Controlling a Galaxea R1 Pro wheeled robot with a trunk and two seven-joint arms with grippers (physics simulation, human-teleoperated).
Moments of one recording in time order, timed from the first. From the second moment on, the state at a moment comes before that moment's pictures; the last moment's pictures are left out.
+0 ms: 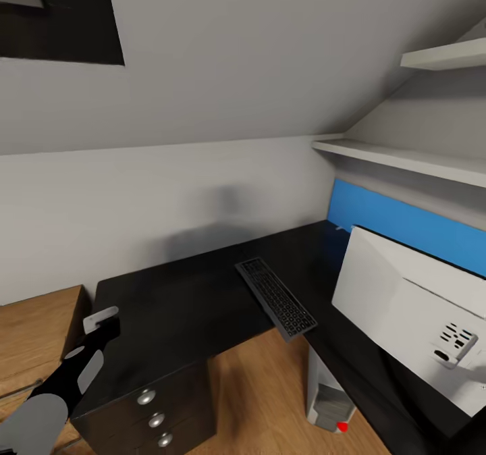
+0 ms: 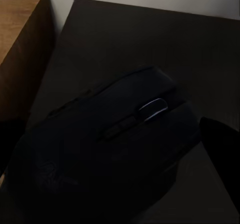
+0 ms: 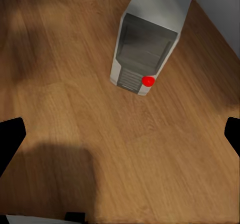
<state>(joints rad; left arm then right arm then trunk) -0.67 0.22 0.17 -0.44 0.29 -0.06 0.09 -0.07 -0.11 -0.04 0.02 0.15 -0.95 -0.08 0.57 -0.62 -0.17</state>
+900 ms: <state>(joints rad) -0.67 0.21 0.17 -0.42 0.29 -0.06 0.09 -0.07 -0.11 -0.04 0.02 0.15 -0.90 -0.08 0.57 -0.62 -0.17</state>
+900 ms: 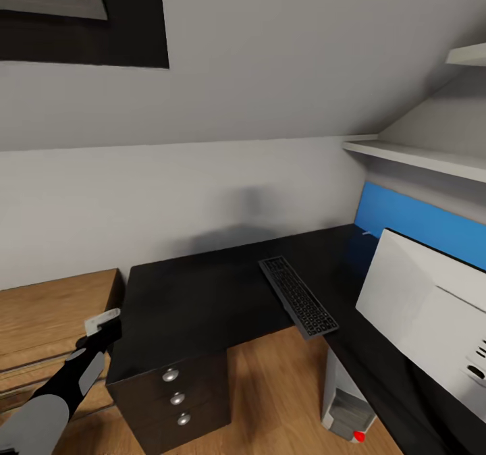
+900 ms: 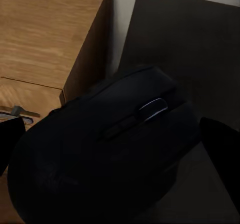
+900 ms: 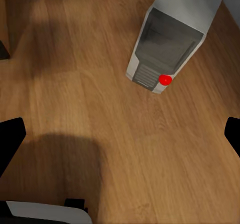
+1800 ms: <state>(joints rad) -0.67 0.13 0.17 -0.62 0.29 0.39 0.09 -0.07 0.09 0.00 -0.22 0.28 -0.79 -0.05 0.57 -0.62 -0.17</state>
